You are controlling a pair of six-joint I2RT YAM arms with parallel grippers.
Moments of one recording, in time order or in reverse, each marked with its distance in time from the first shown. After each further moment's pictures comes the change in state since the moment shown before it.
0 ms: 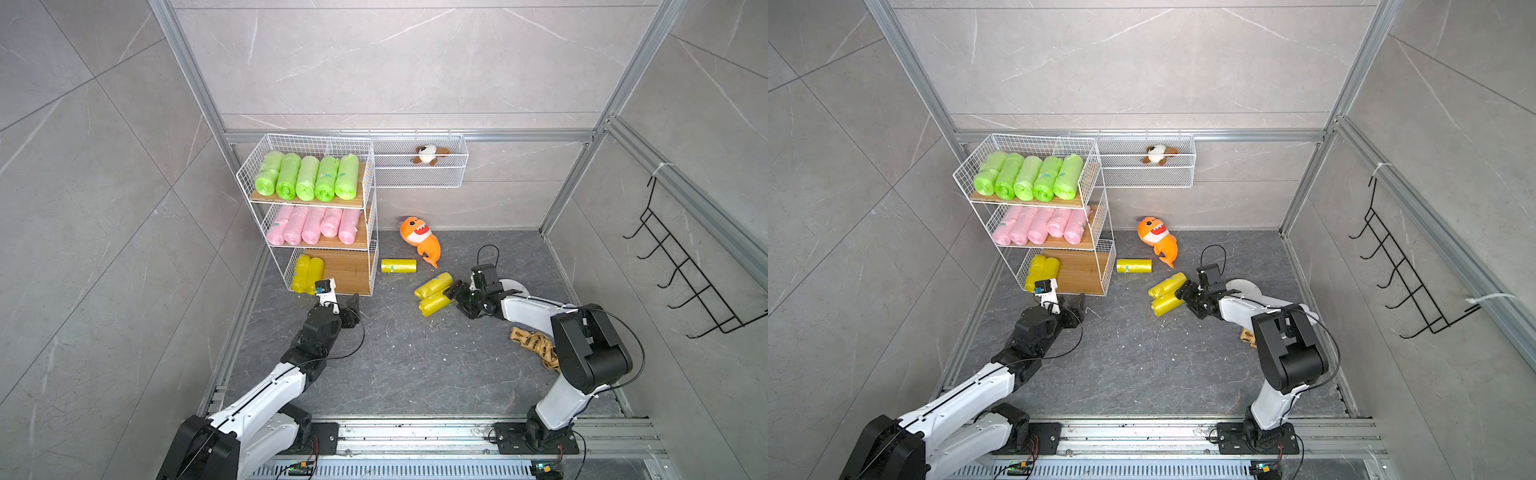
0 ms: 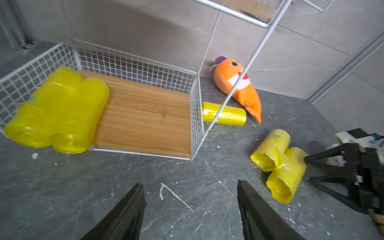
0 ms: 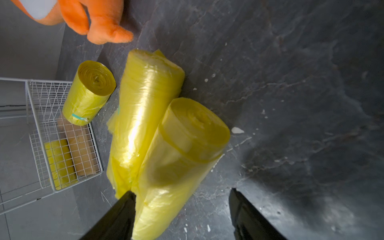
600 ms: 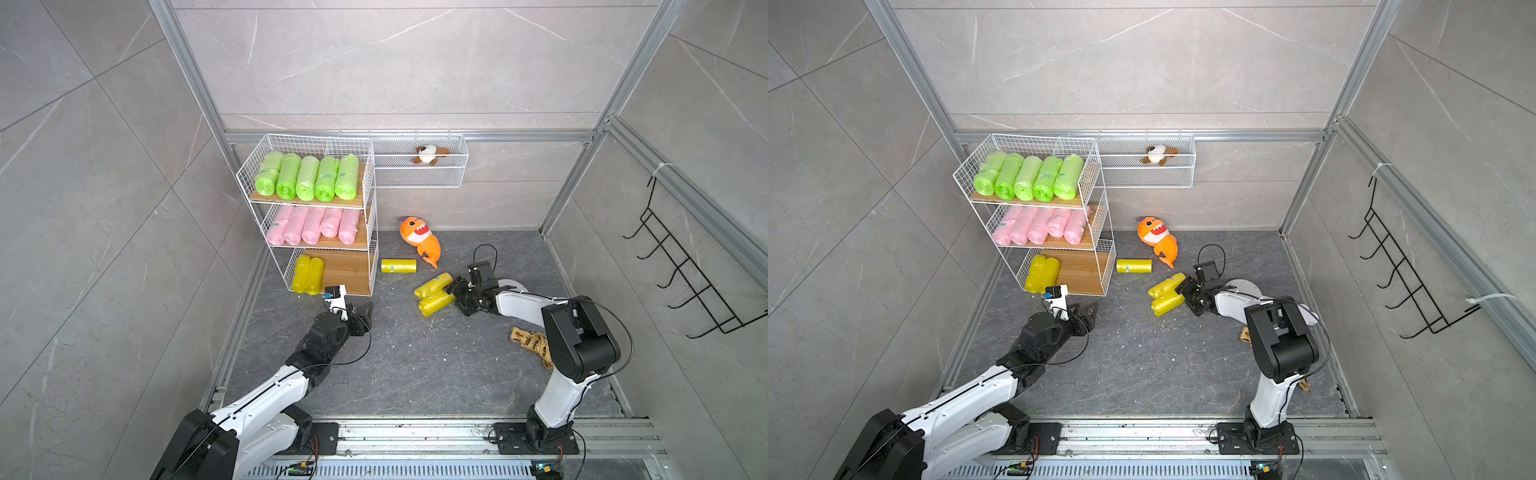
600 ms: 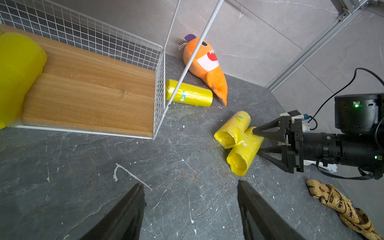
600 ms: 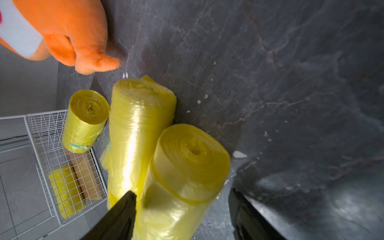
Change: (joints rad) left arm -0.072 0.008 -0.051 0.042 0.070 -0.085; right arm 0.000 0.078 0.071 0.014 0.040 0.109
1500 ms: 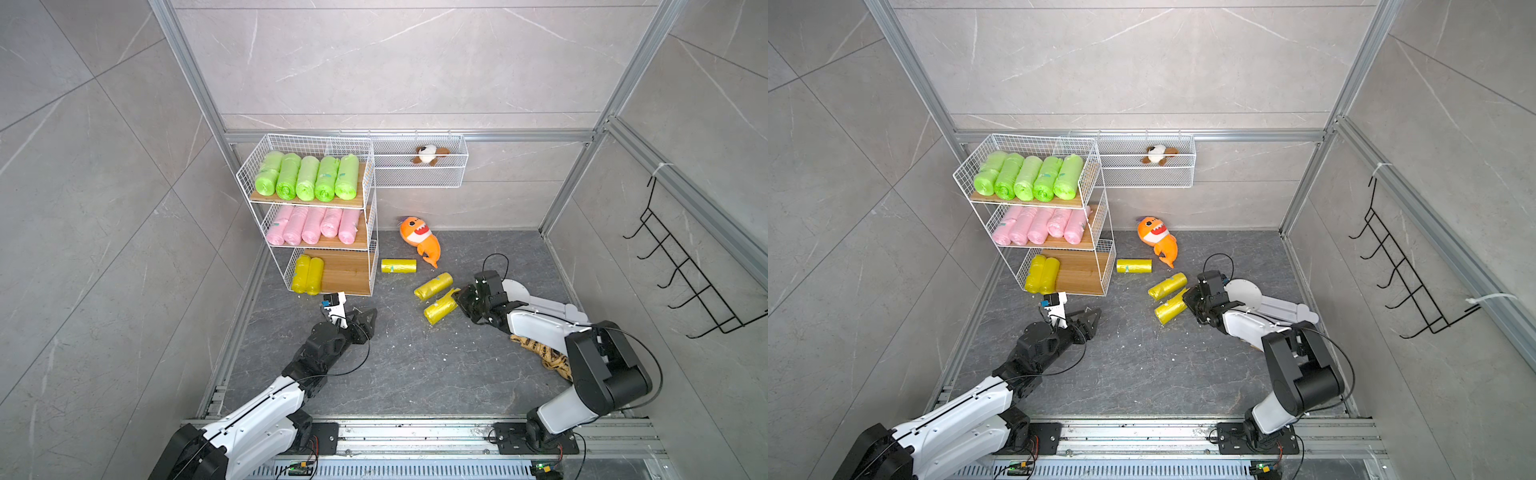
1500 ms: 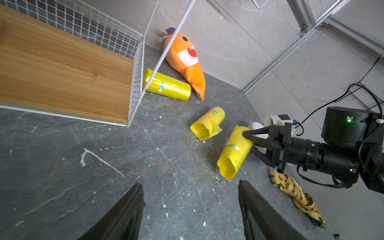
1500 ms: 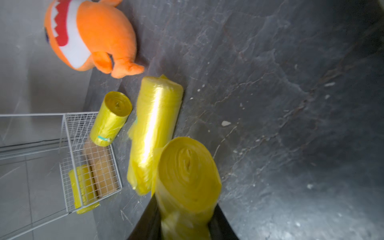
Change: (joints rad) left arm -0.067 -0.089 -0.058 0.052 0.080 -0.140; right arm 0.060 -0.275 -0.217 0.109 0.107 0.068
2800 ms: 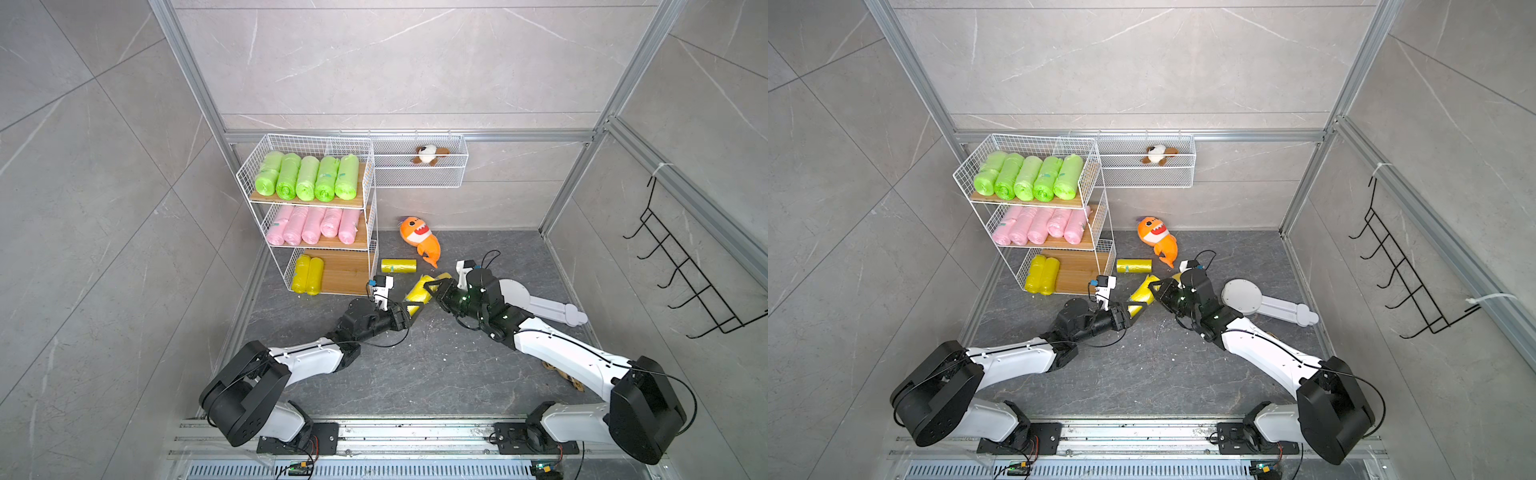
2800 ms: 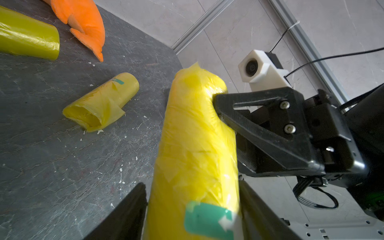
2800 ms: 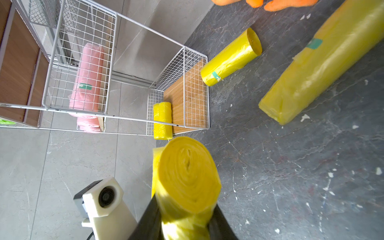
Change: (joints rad) left arm -0.111 0.509 0.278 0.285 0.347 -0.169; right arm 0.238 -0.207 0.072 0.017 -0.068 -0.020
